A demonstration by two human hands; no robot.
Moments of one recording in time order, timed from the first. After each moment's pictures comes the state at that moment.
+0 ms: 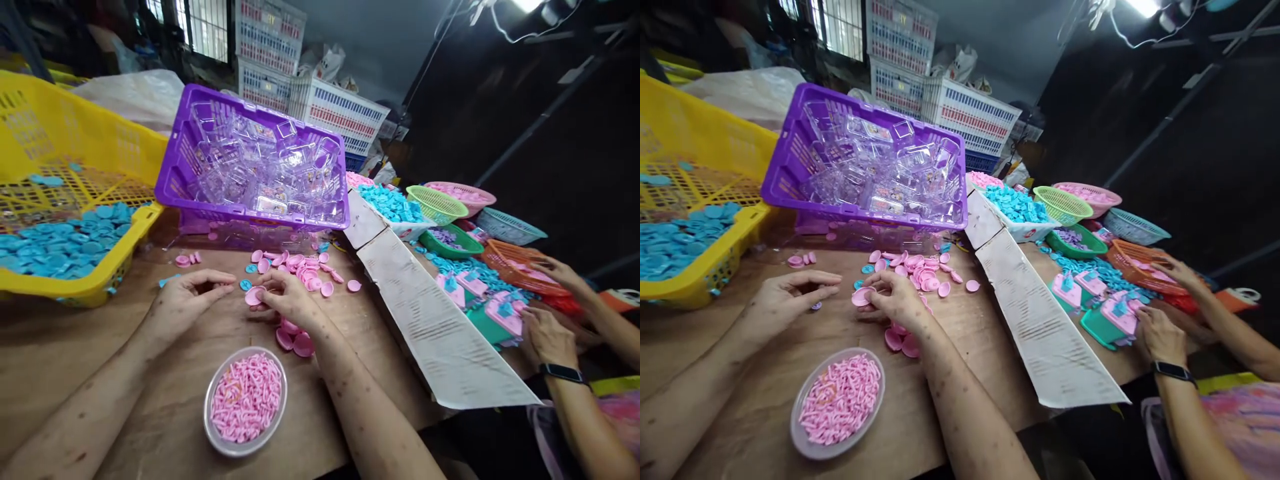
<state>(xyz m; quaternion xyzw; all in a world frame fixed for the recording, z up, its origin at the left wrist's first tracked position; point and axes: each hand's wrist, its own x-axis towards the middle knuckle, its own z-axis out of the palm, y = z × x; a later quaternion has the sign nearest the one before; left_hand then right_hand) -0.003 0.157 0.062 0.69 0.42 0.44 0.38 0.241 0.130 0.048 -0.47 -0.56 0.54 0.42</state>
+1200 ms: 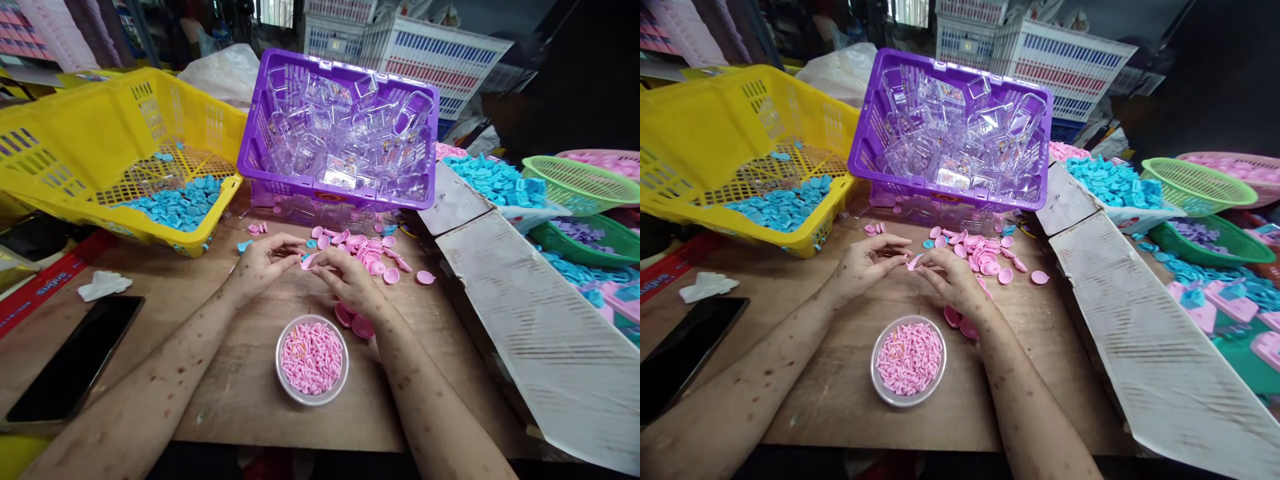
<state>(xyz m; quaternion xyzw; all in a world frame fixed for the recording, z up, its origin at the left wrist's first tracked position) 0.003 0.149 0.060 0.69 0.34 0.47 0.43 0.239 0.123 0.063 -0.38 -0.77 0.33 0.40</state>
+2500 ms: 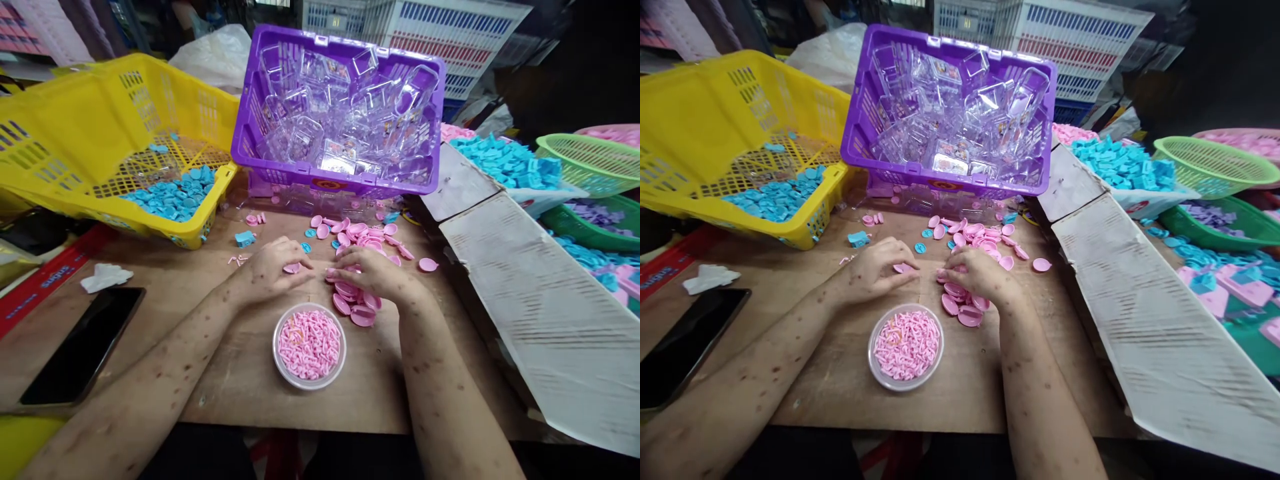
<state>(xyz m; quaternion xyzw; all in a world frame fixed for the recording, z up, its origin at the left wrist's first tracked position) 0.004 0.135 0.072 0.87 0.28 0.31 0.25 0.292 0.131 0.073 -0.48 -0.82 0.26 0.17</state>
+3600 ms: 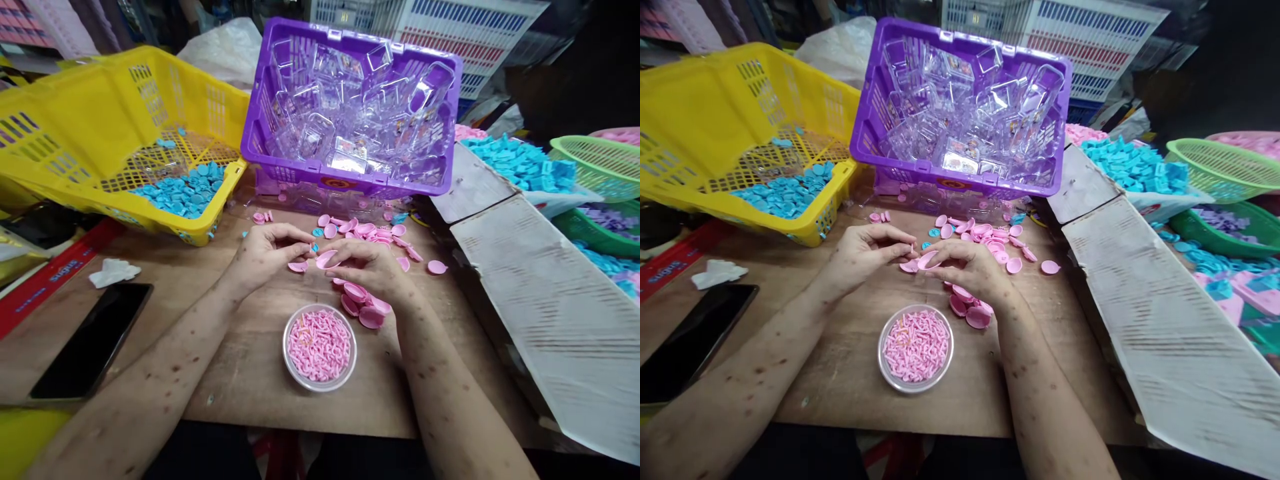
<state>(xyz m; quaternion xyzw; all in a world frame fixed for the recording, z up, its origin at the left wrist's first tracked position) 0.003 0.134 0.086 0.63 0.34 0.47 0.51 0.259 0.121 0.078 -0.31 -0.75 0.41 0.42</state>
